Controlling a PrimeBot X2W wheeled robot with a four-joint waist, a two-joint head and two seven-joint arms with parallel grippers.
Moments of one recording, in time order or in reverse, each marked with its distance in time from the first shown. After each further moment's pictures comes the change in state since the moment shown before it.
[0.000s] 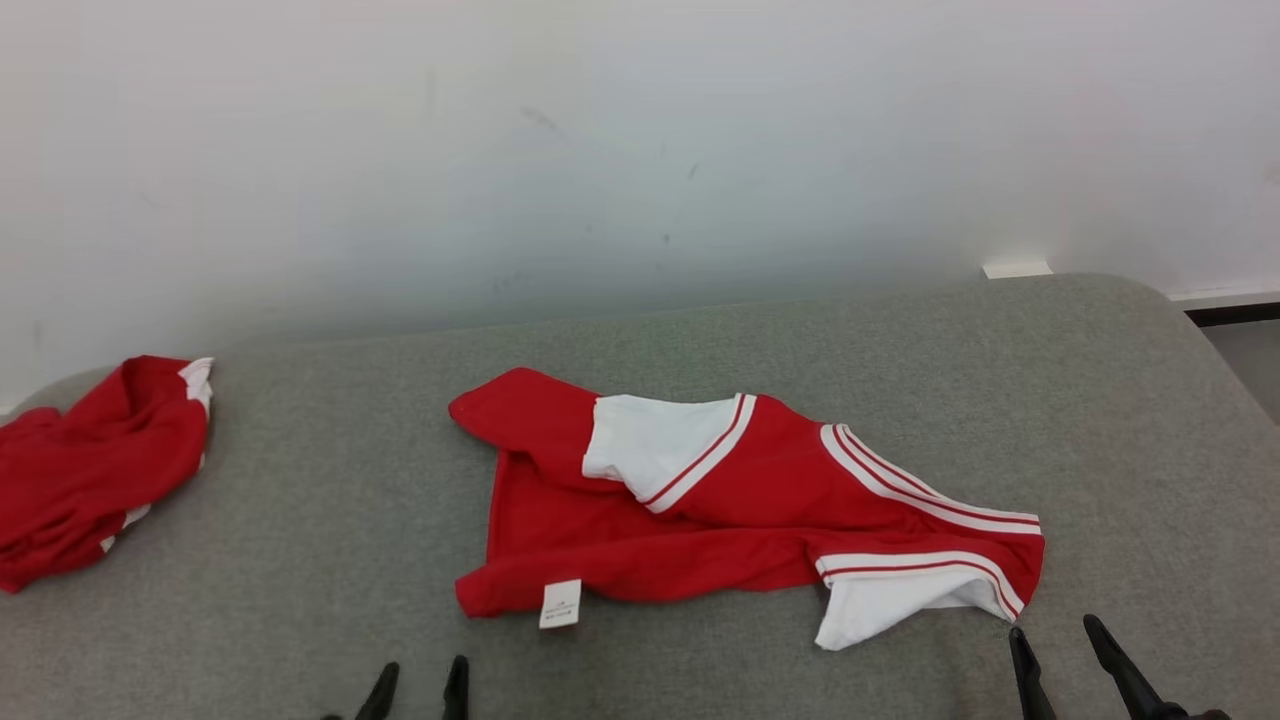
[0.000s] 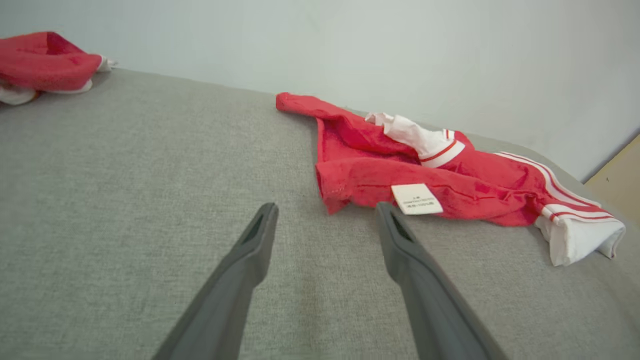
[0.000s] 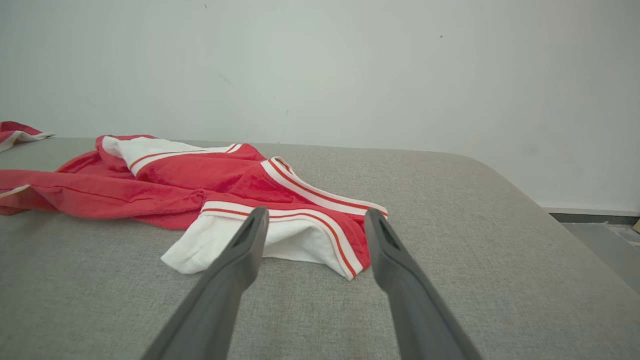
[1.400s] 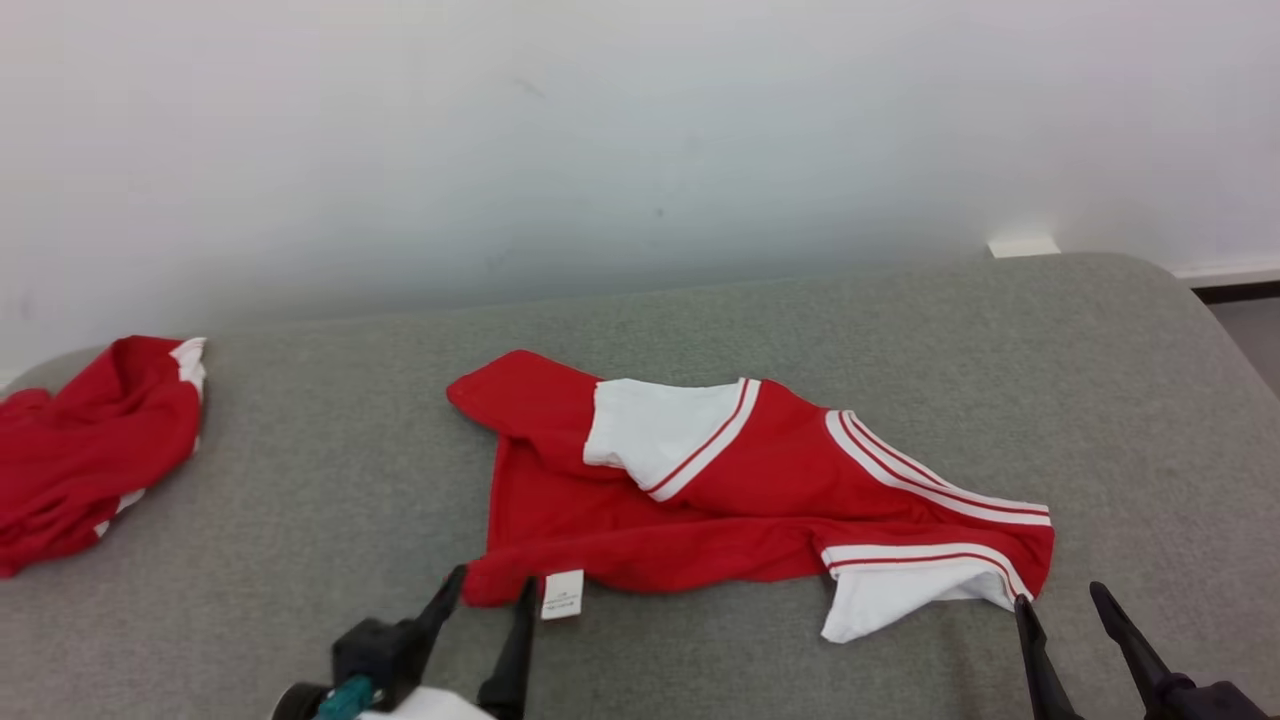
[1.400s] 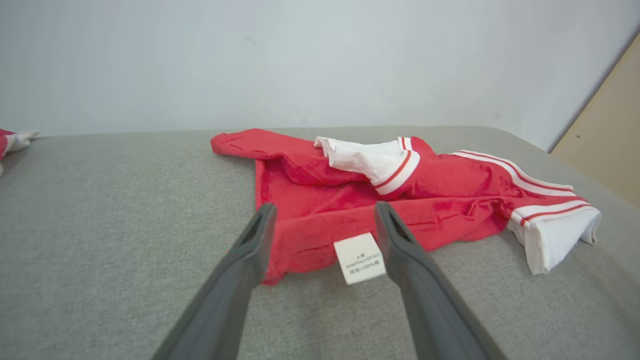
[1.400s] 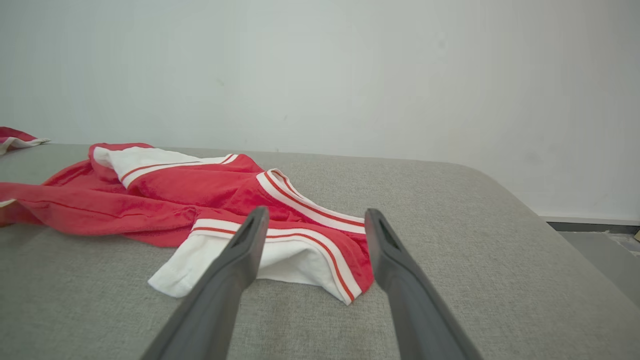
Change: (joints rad) left arm -0.273 0.225 -0.473 0.027 -0.243 0.255 -0.016; right arm -0.047 -0.006 0.000 -0.007 0.003 0.000 0.000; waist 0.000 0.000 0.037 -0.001
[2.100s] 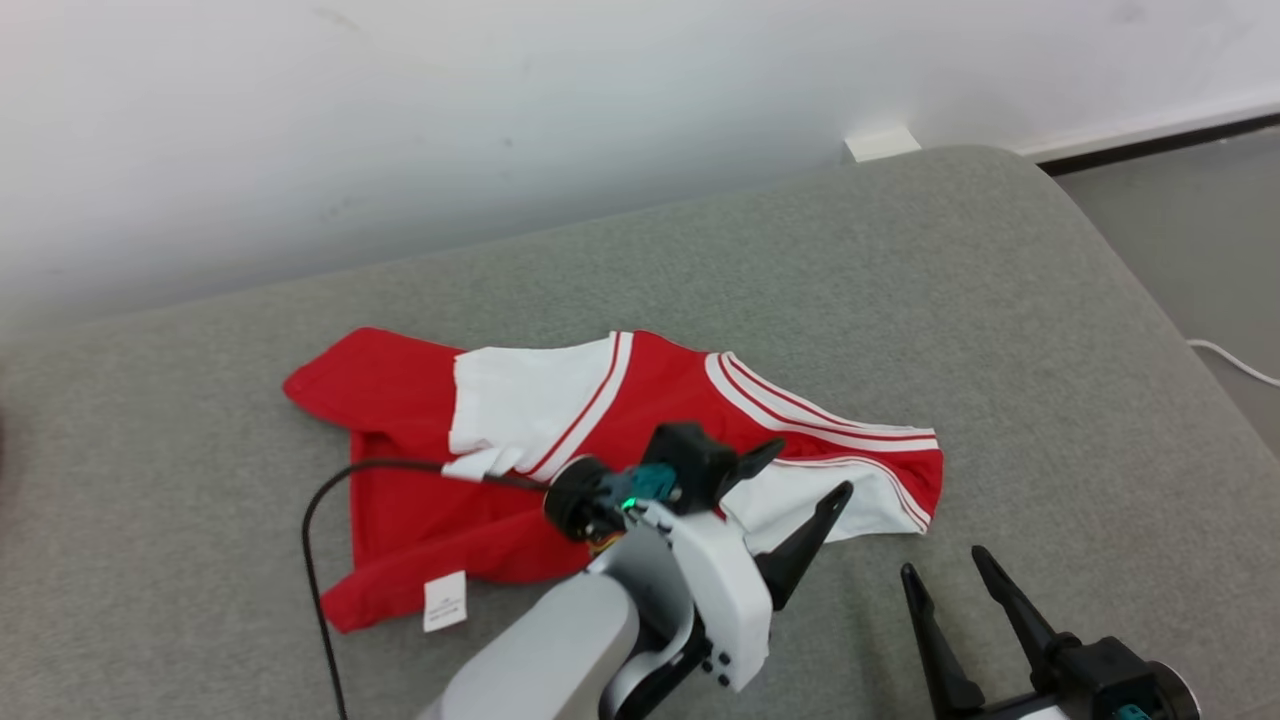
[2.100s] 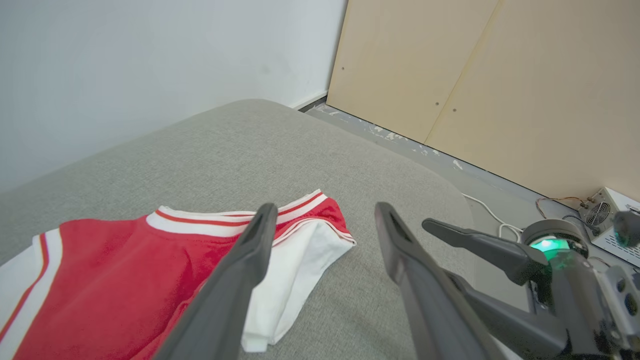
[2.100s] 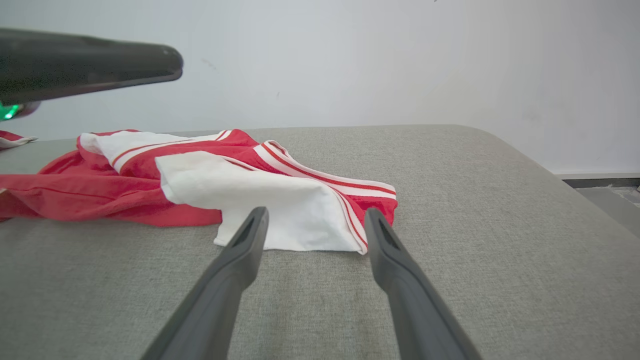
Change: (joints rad) left arm -0.449 -0.225 -0.250 0.127 -0.013 -0.294 0.301; right arm -0.104 0.066 0.145 0.051 0.030 0.000 0.000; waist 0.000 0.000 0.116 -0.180
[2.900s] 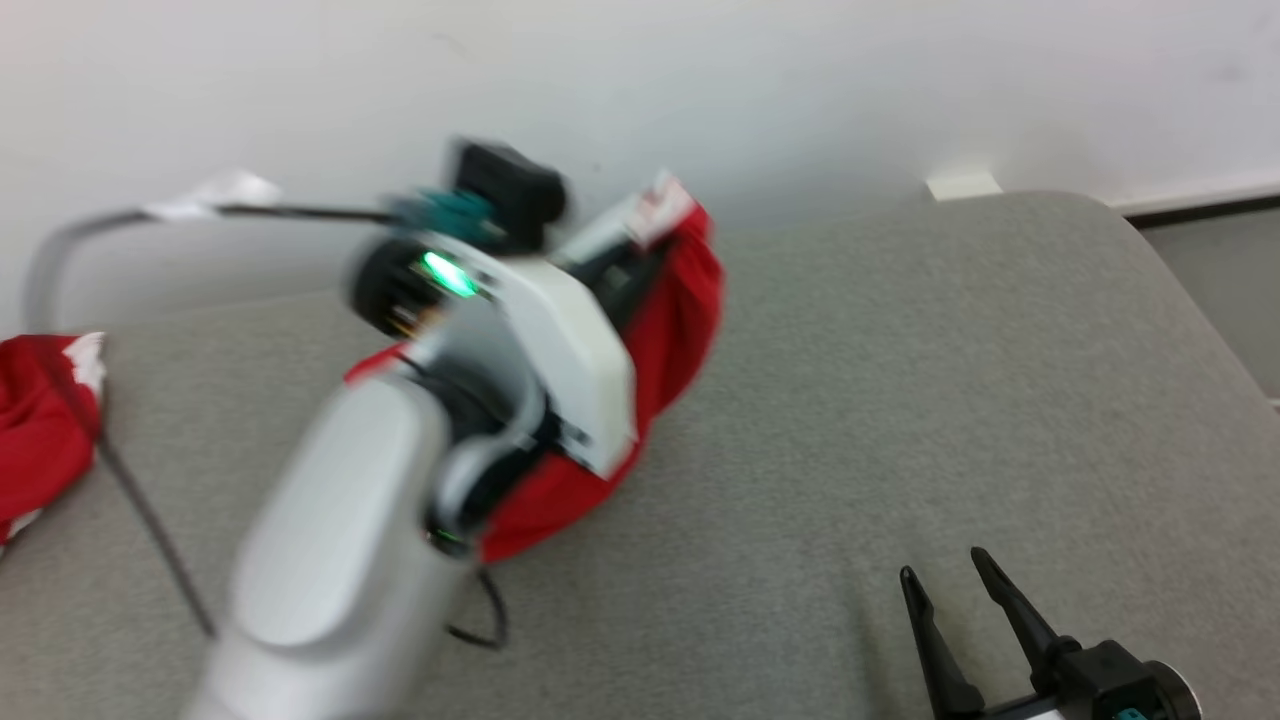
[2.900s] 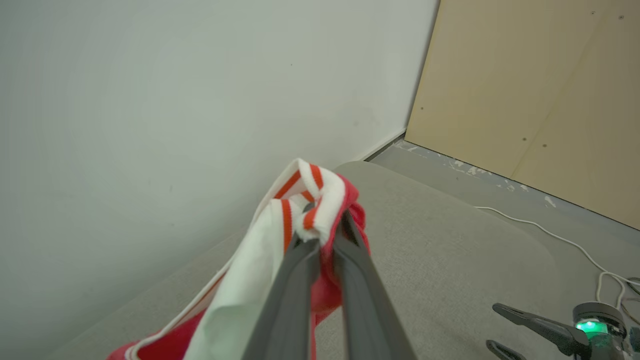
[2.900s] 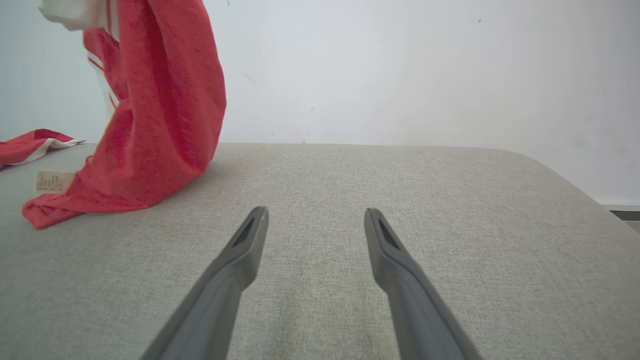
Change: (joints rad) left arm -0.108 0.117 0.411 -0.364 0.052 -0.032 0.481; right arm 0.015 -0.018 0.007 -0.020 -0.005 0.000 0.000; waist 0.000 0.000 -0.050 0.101
